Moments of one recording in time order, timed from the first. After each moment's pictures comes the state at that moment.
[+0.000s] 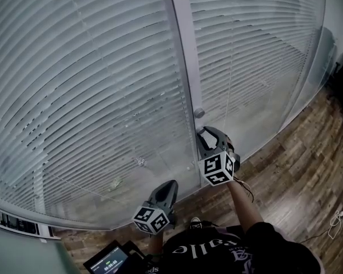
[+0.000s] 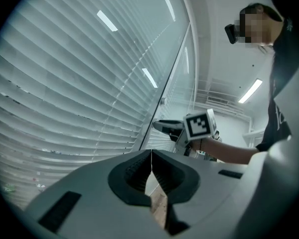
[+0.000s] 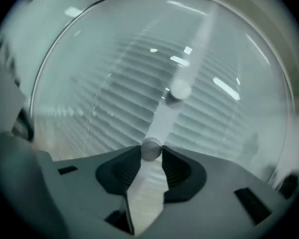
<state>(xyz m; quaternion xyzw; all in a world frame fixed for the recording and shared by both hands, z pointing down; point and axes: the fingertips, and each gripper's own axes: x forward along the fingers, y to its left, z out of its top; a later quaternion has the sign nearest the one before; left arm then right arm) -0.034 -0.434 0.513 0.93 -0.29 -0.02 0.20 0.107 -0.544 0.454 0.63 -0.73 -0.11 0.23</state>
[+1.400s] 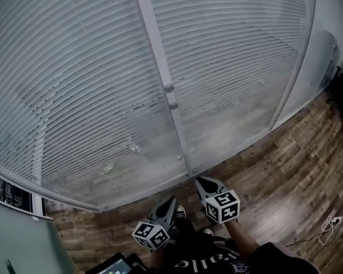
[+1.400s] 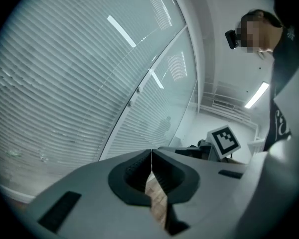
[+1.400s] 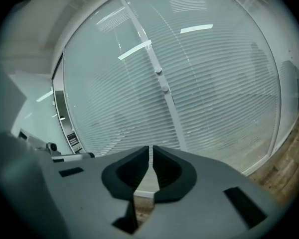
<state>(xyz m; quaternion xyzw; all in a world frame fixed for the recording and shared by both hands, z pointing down) 0.026 -0.192 0.537 0.91 -0.33 -0.03 0.24 0.115 -0.235 0.554 0.54 -0.81 0.23 0.06</state>
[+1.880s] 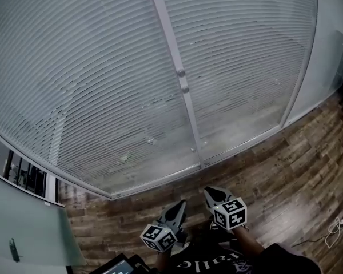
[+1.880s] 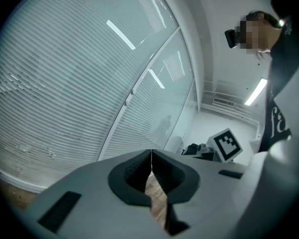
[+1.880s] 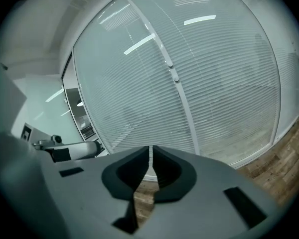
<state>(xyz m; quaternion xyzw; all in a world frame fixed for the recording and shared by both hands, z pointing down) 0.002 -0.057 0.529 0.90 -0.35 -0.03 0.24 0.077 -0.090 0.567 0.49 -0.83 0.26 0.08</state>
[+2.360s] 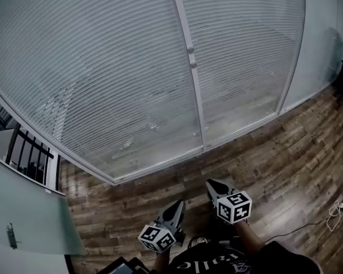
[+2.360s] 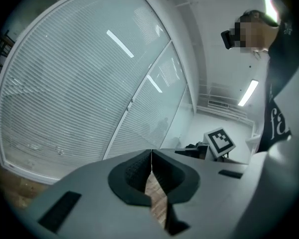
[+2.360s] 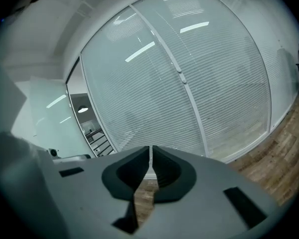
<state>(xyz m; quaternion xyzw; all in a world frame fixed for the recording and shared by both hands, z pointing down) -0.124 0.130 0.536 0.91 -0.35 -0.04 0.23 -0.024 0.079 0.564 0.51 -0.82 0.26 0.03</state>
